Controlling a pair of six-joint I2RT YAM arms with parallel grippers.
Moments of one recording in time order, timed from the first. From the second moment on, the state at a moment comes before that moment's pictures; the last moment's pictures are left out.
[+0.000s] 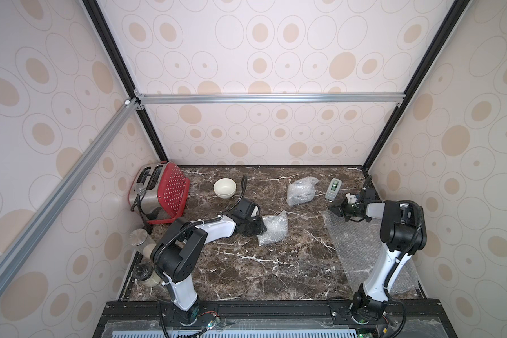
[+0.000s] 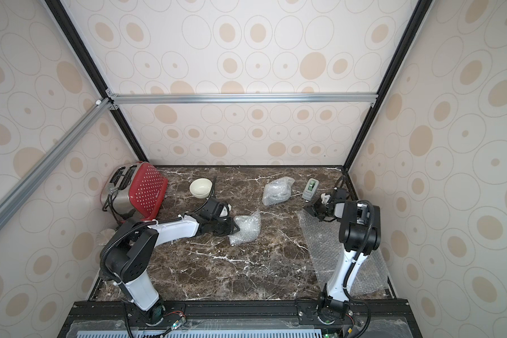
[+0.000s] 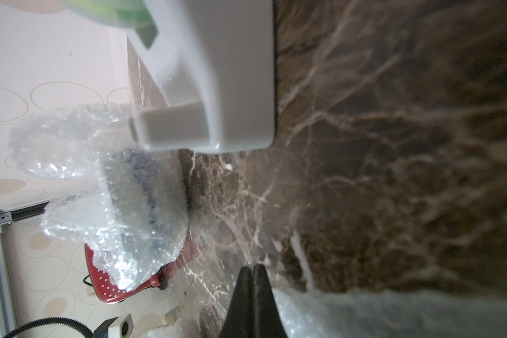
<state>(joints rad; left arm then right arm) -0.56 1.76 0.96 -0.16 0.33 -0.66 -0.26 2.00 1.11 -0.12 -0.78 0.67</state>
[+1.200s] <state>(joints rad) -0.61 1.85 1.06 -0.17 0.40 -0.62 0.22 1.68 1.40 -0.72 -1.03 0.37</state>
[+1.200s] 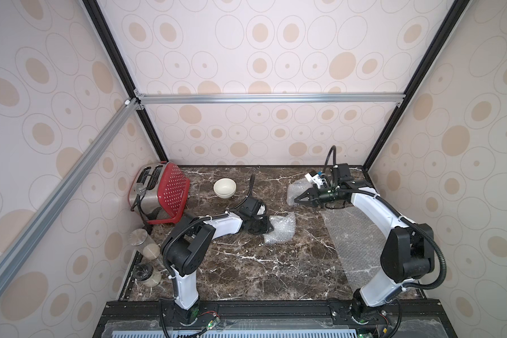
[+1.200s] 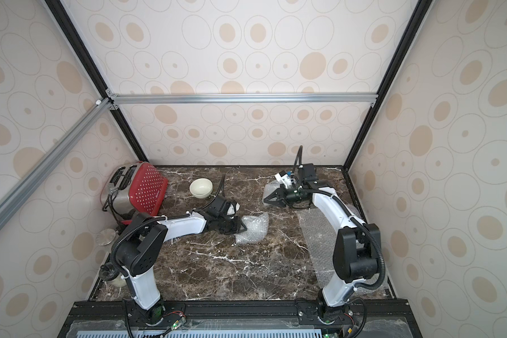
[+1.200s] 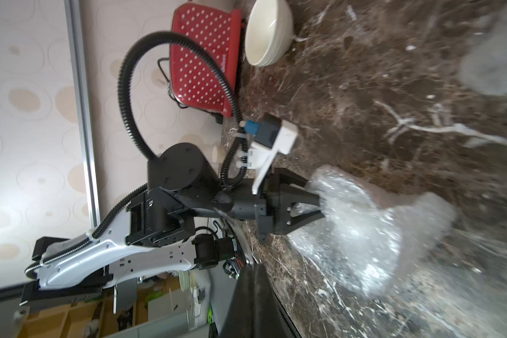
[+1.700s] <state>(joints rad) -0.61 1.85 1.07 -0.18 0.41 -0.60 0.36 1.83 1.39 -0.78 -0.99 0.29</state>
